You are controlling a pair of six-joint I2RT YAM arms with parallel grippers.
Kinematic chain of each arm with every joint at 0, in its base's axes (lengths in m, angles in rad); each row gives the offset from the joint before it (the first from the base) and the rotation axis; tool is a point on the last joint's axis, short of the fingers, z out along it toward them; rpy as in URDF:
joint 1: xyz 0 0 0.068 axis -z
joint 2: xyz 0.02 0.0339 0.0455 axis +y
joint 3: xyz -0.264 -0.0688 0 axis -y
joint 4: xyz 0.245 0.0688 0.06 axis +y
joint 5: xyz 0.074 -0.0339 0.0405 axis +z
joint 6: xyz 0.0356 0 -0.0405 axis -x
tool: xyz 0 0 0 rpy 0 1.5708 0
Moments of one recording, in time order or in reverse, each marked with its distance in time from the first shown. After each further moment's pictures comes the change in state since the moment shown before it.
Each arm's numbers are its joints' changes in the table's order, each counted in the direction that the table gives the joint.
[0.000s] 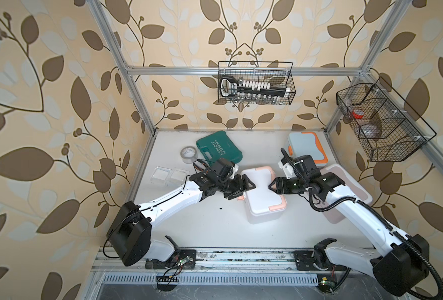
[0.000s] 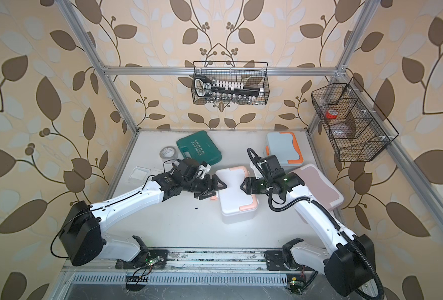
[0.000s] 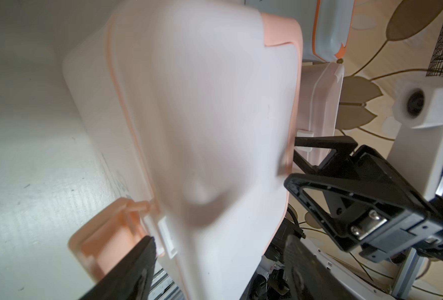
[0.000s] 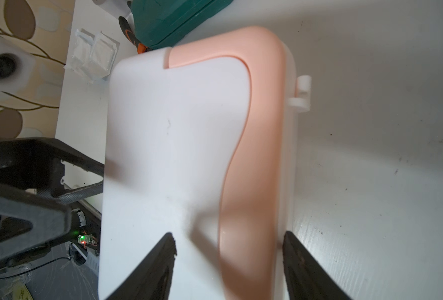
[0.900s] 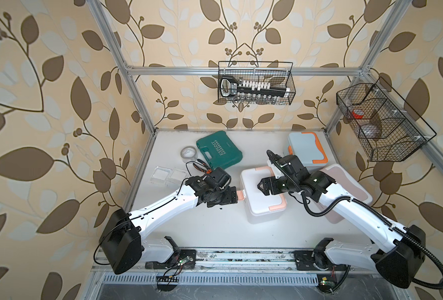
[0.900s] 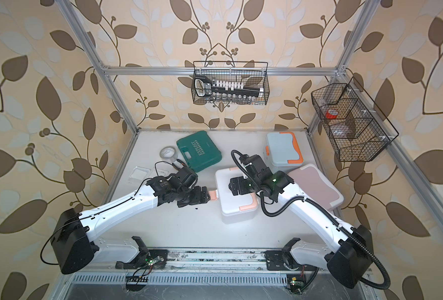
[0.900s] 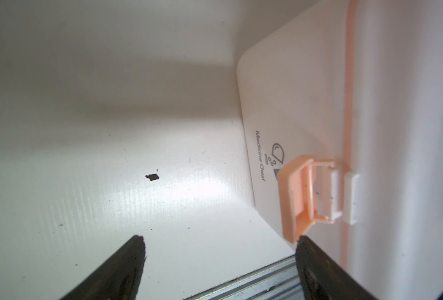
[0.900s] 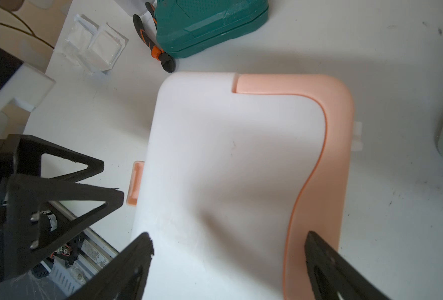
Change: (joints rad) left arm 0.050 -0.102 -0.014 0.413 0.366 -0.195; right arm -0.220 0.046 0.103 0.004 -0.225 -0.024
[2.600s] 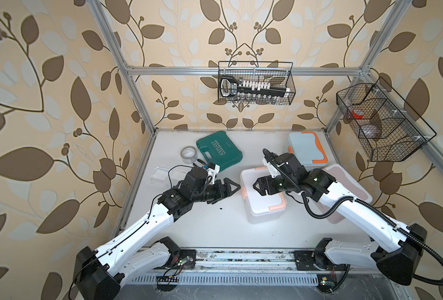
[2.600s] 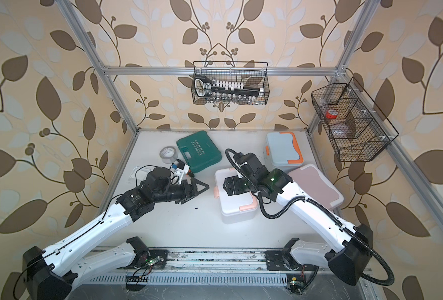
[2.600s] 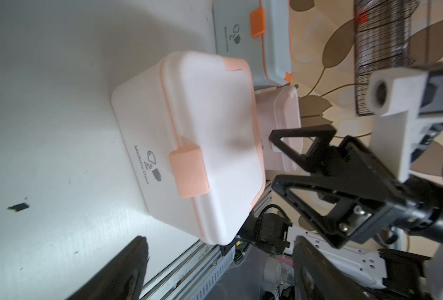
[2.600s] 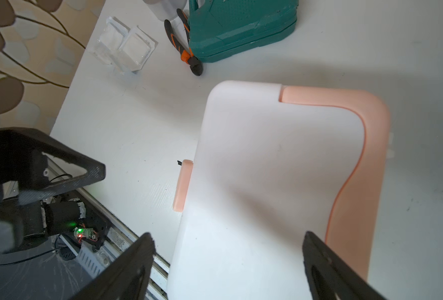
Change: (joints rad) left arm -0.071 -0.304 -0.140 -0.290 -0.260 0.119; right arm -0.069 0.018 0.106 0.065 -0.024 -0.035
